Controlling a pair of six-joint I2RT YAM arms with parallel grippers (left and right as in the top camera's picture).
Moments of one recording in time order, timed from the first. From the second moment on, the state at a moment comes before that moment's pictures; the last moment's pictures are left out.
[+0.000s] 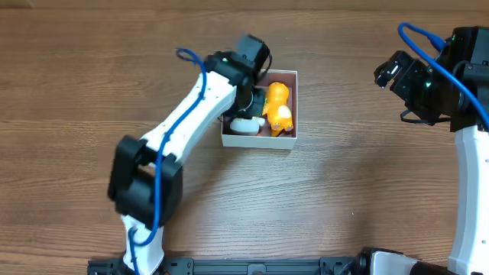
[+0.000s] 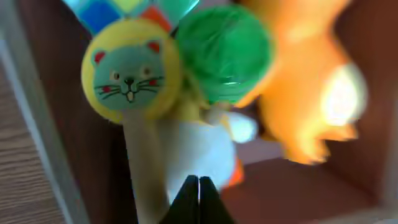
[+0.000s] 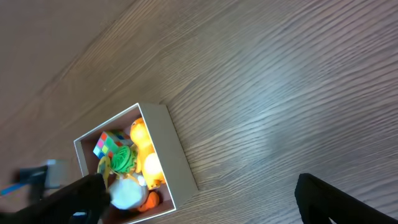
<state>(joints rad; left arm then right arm) -0.52 2.03 1.73 -1.06 0.07 -0.39 -0.12 1.44 1.64 -1.19 -0.20 0.49</state>
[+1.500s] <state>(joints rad) -0.52 0.93 2.12 -1.68 -0.33 -0.46 -0.12 1.44 1.64 -1.19 -0.20 0.49</state>
